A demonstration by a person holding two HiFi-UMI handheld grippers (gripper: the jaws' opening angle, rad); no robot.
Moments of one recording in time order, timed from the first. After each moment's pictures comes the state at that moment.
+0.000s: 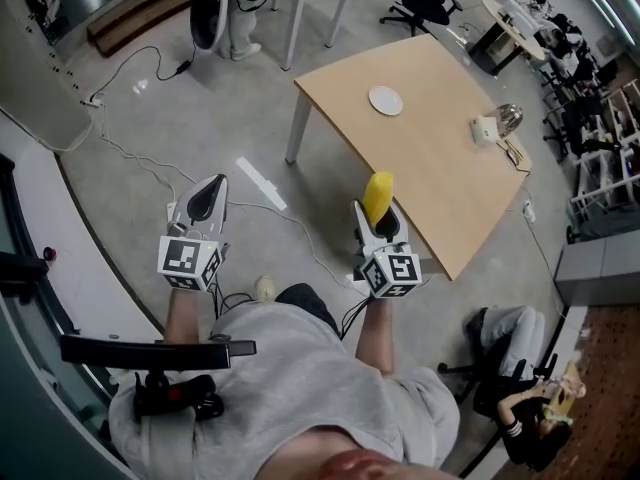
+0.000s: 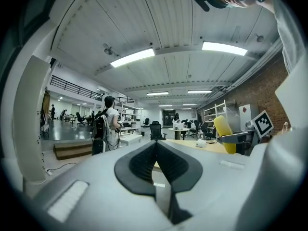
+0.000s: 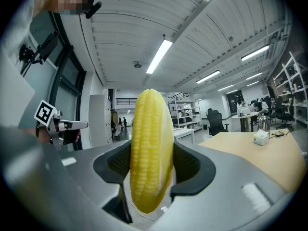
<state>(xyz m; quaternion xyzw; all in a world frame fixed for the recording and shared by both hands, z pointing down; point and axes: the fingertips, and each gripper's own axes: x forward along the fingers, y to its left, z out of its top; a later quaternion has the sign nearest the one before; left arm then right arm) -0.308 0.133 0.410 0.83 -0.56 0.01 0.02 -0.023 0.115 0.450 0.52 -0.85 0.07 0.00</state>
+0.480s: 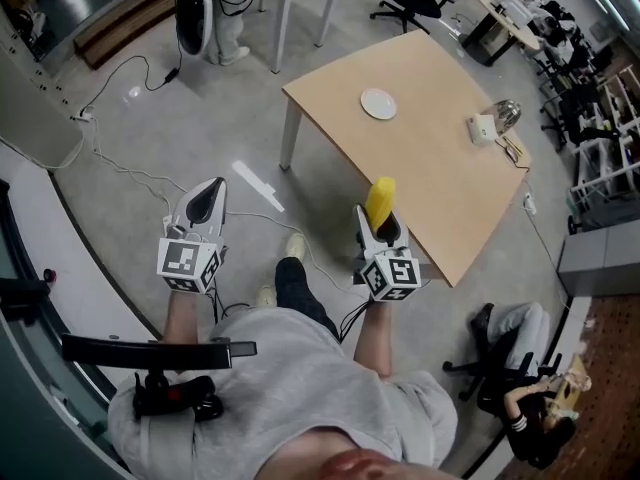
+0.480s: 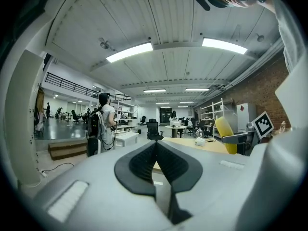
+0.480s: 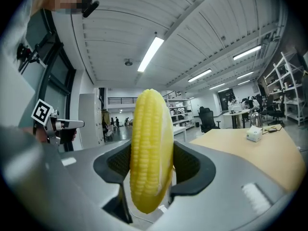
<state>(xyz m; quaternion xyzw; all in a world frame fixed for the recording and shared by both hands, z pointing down) -0.297 0.073 0.418 0.84 -0.54 0.03 0.02 0.000 0.071 0.468 0.56 -0.83 0.09 0.00</state>
